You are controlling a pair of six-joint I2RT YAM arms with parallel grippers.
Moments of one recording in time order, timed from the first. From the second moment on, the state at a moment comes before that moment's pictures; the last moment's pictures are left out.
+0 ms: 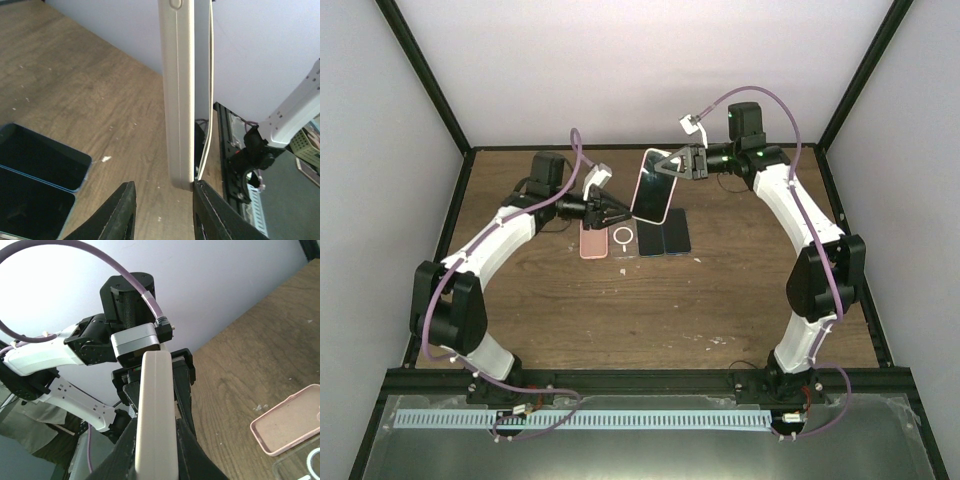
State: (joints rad) left arm -0.31 1.58 1.23 -0.33 1.12 0.10; right arm 0.27 1.78 1.66 -0.41 -1.35 0.21
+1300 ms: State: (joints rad) left arm -0.35 1.35 1.06 -0.08 1.16 -0.27; right arm 0.30 1.77 1.75 -0.41 -1.53 0.30
